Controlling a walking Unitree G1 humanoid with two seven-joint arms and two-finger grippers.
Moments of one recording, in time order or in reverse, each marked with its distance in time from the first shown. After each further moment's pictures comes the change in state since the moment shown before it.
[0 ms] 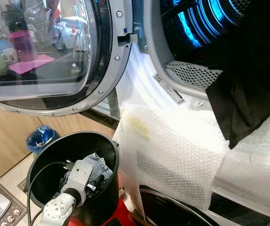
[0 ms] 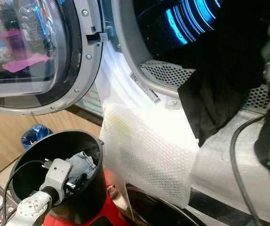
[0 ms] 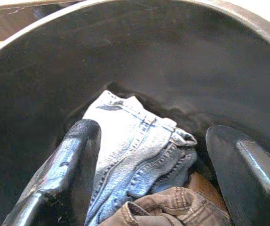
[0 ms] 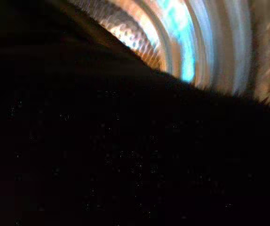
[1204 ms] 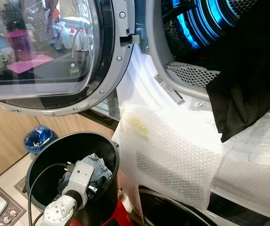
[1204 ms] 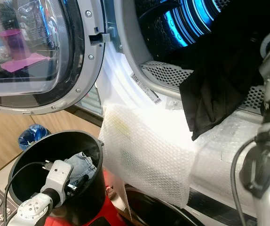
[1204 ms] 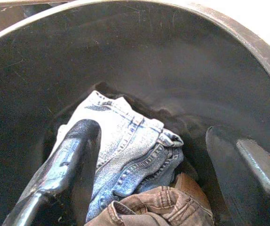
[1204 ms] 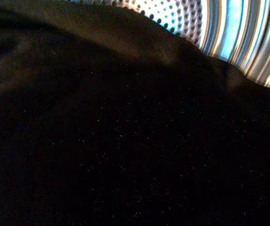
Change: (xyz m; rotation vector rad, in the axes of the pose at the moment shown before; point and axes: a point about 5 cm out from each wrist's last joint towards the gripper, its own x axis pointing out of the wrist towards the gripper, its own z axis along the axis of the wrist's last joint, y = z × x) left arm -0.005 -0.010 0.000 -0.017 0.002 -0.044; right arm -0.042 -0.011 -0.060 -0.019 0.181 0.214
